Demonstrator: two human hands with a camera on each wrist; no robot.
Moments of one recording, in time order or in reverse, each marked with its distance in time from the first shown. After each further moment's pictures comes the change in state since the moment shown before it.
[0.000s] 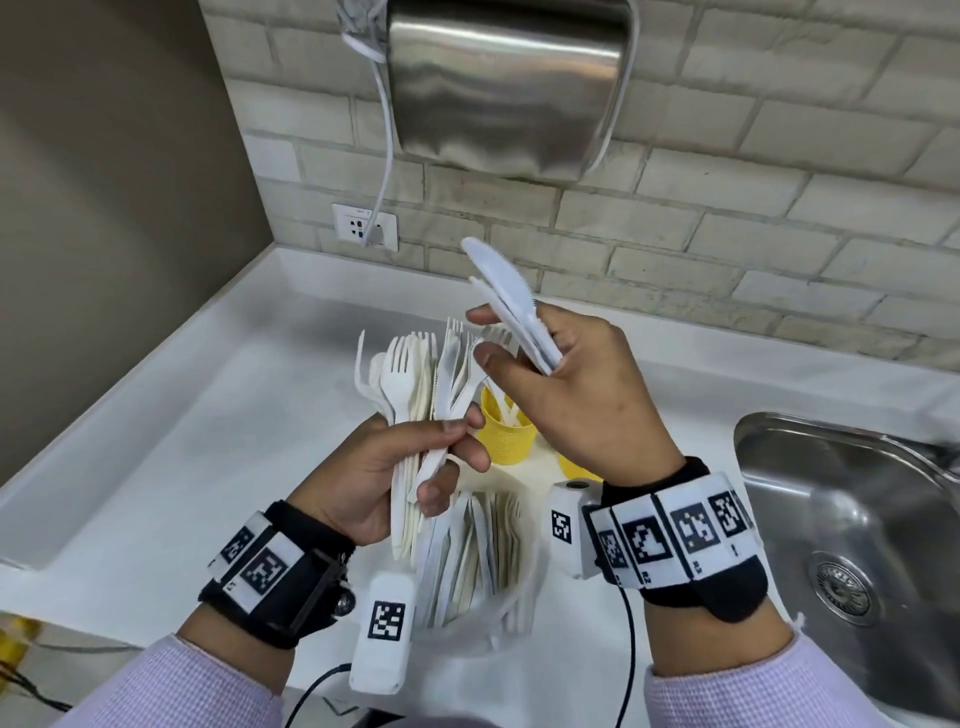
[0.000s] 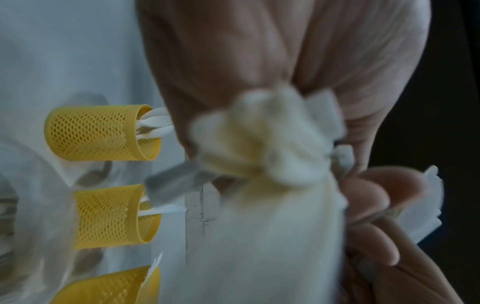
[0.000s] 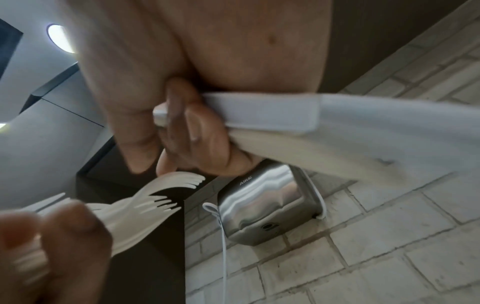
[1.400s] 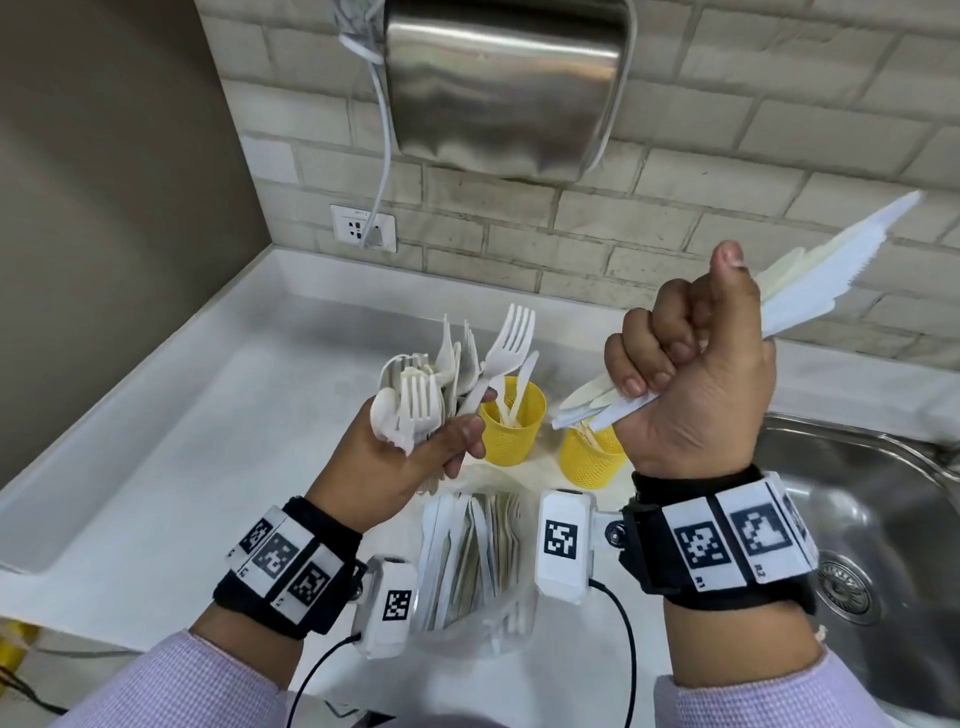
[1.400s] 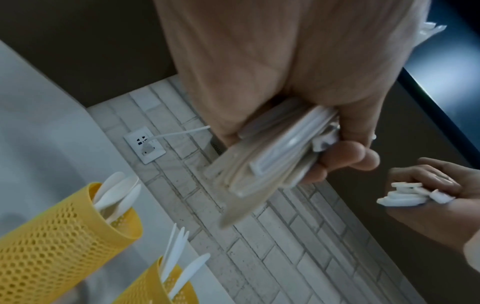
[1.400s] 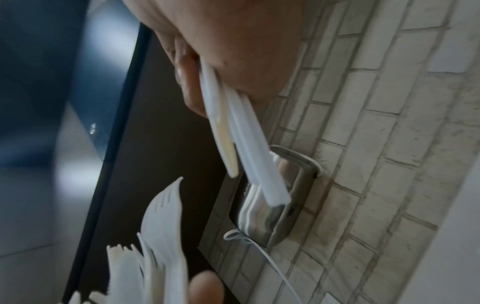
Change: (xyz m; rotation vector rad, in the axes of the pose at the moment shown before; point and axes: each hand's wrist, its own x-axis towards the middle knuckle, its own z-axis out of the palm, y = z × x) left_hand 0.005 -0.003 0.001 0.678 0.147 0.491; right_hand 0.001 -0.006 -0.027 1.178 0.495 -0.009
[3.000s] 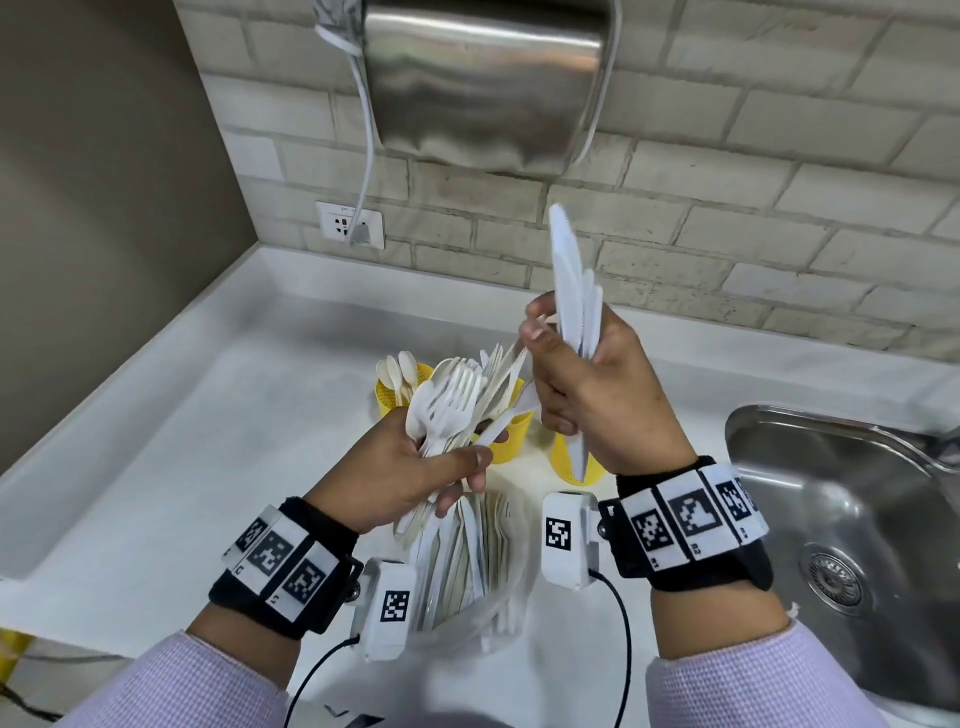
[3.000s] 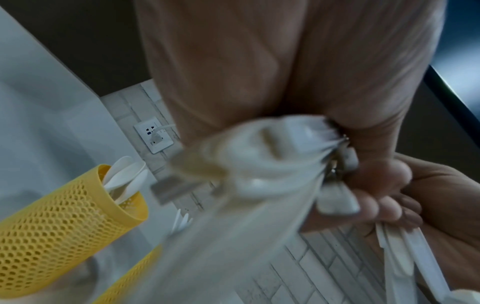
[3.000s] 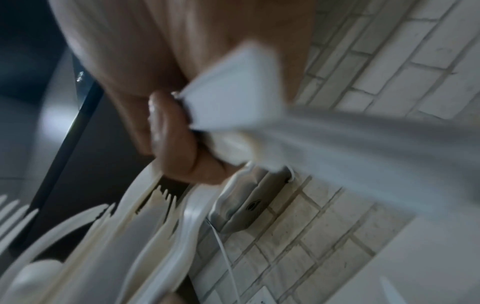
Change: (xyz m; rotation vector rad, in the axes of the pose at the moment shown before) left_hand 0.008 -0.008 0.011 0.044 -0.185 -0.256; right_hand 0.010 0.021 -0.029 -0.738 -0.363 0.288
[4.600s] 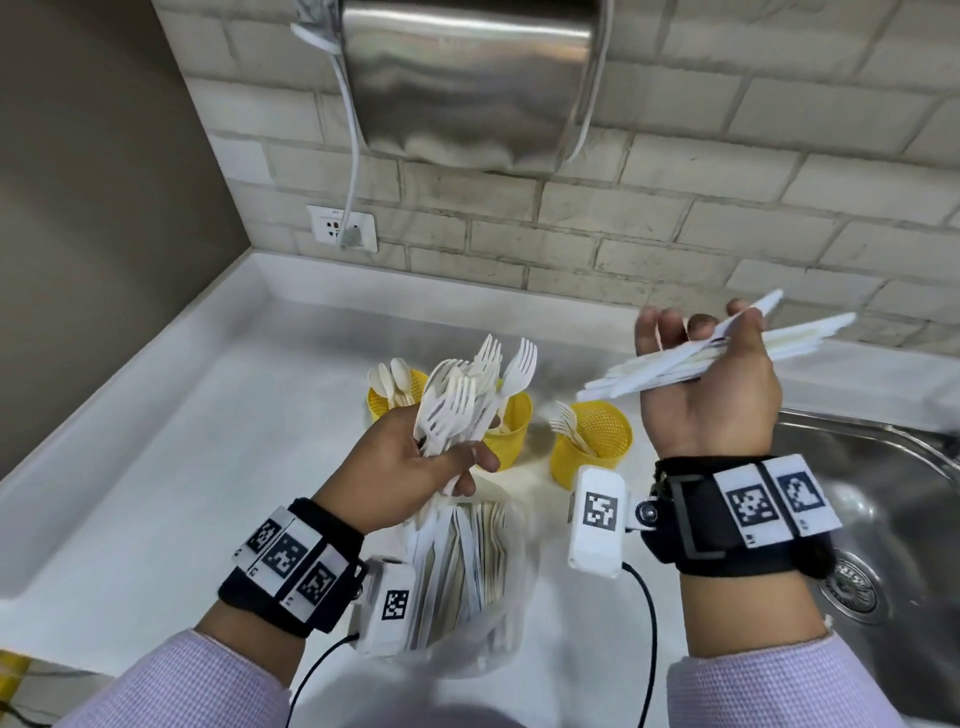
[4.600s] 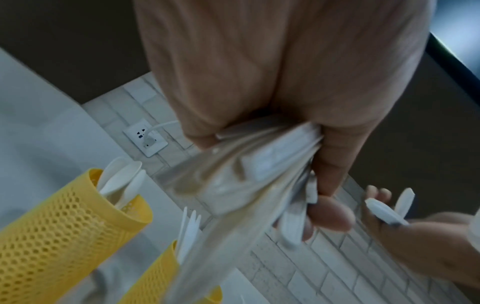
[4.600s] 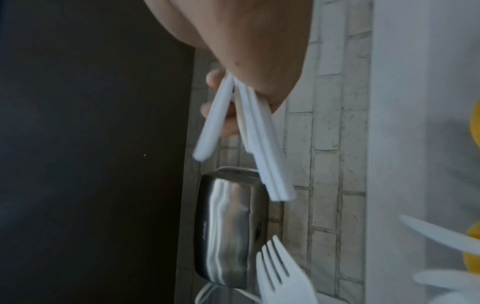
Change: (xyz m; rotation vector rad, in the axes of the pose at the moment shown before) left_hand 0.021 -0.003 0.006 0.134 0.079 -0.053; right_hand 0.020 0.013 -0.058 0.959 0.723 -0.132
